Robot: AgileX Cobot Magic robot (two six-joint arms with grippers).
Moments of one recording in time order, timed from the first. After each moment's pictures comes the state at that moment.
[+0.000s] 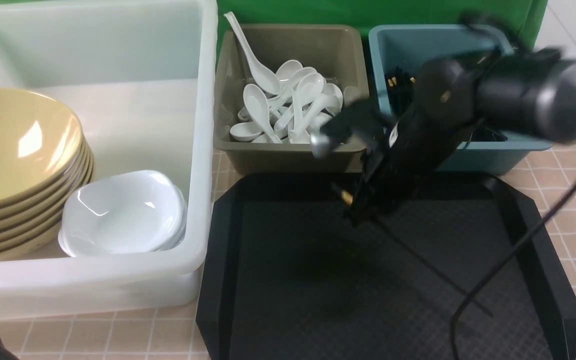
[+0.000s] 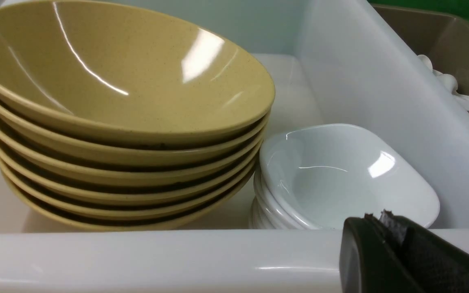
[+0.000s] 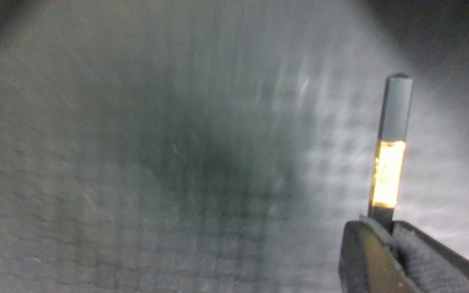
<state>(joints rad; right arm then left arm) 0.51 1.83 -1.43 0.15 0.83 -0.37 0.12 0.19 -0.35 -0.25 0.56 0.19</state>
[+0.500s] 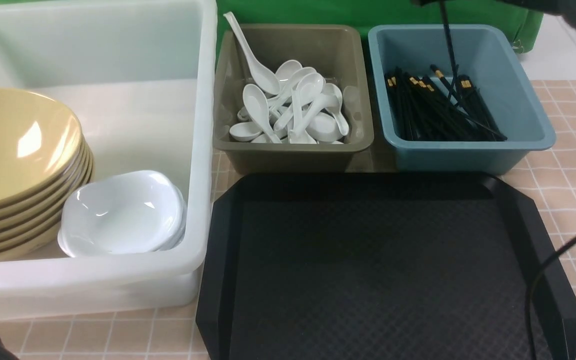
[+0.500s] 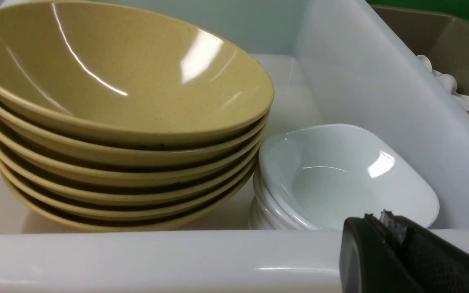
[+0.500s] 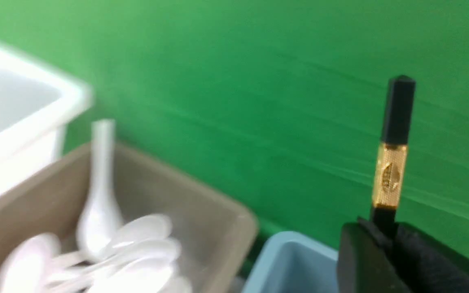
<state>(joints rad) 0.27 1.73 -1.46 0.13 0.00 -0.34 0.12 0.19 -0.35 -0.25 0.56 0.19</state>
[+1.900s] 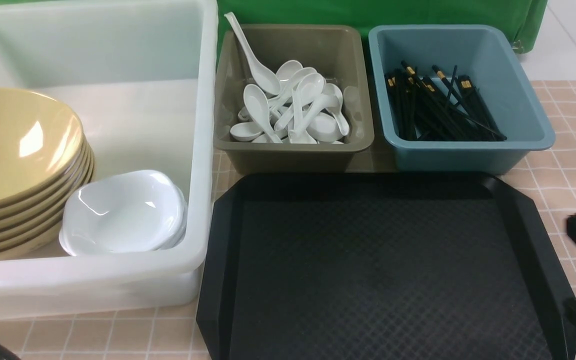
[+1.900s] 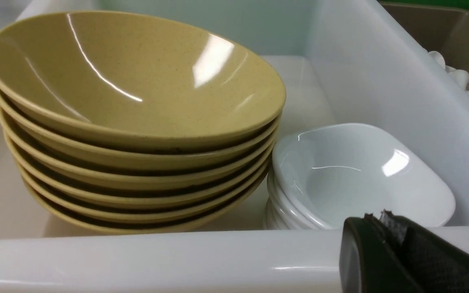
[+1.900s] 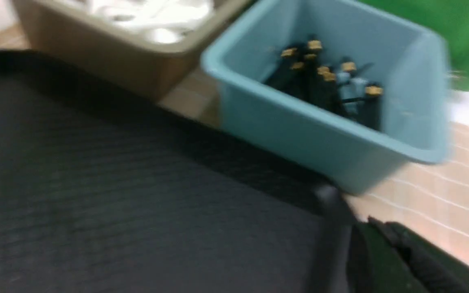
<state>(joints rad) 0.22 0.72 -0.20 0.16 -0.16 -0.37 0.12 0.19 -0.35 -0.21 0.55 0.19</state>
